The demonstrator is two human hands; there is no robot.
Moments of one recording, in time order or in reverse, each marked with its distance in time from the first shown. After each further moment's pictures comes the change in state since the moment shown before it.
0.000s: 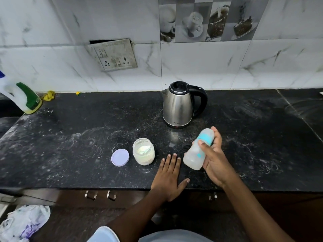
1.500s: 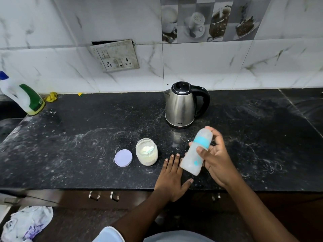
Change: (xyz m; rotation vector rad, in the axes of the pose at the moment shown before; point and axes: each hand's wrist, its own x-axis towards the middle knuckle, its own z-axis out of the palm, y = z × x) left_hand -0.001 -0.001 -0.002 0.008 -0.017 0.009; right_hand -0.007 0.000 0.005 -0.034 -0.135 -0.050
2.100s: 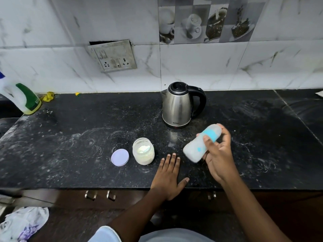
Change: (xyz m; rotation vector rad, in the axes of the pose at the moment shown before) left_hand 0.000 0.003 -0.002 -0.017 0.016 -0.012; right_hand 0.003 -0.006 -0.009 0.074 0.153 -0.076
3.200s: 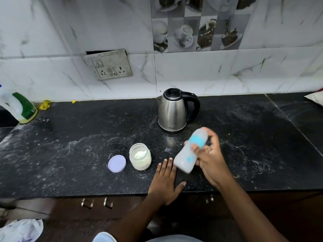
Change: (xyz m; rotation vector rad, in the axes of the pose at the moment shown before) left_hand 0.001 -0.002 0.004 0.020 0.021 0.005; right_hand -0.011 -0.006 0.008 -0.118 -0.097 0.007
